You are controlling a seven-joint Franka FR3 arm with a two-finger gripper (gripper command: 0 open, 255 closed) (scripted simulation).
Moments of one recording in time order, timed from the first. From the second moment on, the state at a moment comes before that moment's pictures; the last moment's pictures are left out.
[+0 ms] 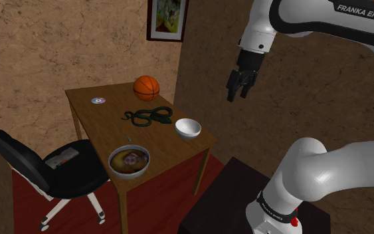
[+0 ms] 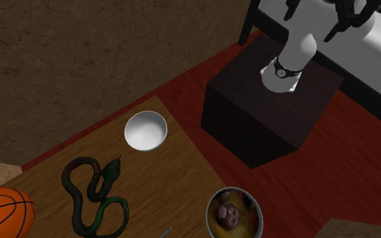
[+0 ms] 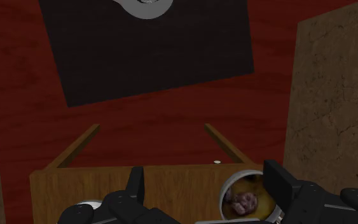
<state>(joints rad) -0.02 -0.83 -0.03 -2.35 0.04 1.48 0.11</state>
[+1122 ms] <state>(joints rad) -0.06 -0.46 -0.26 -2.38 -0.04 1.87 -0.15</state>
